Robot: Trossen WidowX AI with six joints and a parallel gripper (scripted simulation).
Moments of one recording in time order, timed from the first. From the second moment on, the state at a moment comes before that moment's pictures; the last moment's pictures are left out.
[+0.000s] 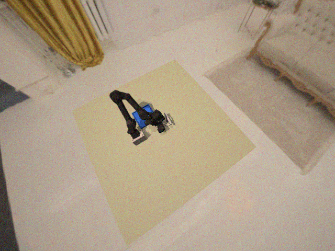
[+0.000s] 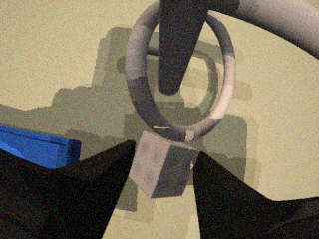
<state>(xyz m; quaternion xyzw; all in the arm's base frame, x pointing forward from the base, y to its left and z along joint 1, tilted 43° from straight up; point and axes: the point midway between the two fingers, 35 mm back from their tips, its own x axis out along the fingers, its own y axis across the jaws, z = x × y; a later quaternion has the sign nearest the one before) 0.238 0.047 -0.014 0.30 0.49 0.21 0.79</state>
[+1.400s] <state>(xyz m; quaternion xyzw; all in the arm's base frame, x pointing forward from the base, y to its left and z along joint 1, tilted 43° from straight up) 0.250 0.043 0.014 0.24 0.61 0.22 0.73</state>
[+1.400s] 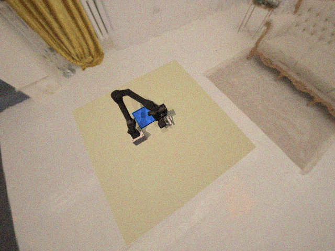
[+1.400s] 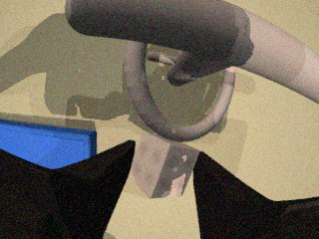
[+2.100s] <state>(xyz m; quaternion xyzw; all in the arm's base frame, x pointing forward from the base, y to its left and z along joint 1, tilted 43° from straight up) 0.251 0.047 0.030 0.20 0.61 0.20 0.74</state>
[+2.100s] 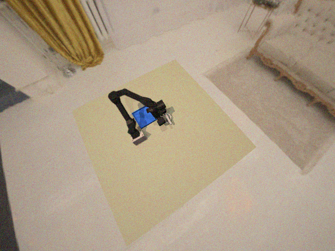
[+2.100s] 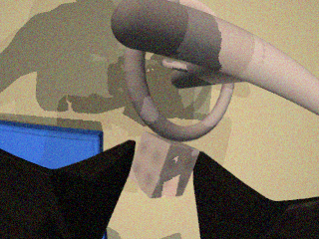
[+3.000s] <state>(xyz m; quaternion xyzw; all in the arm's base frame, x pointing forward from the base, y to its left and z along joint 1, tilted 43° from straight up) 0.252 0.048 0.047 0.18 0.62 0.18 0.75</state>
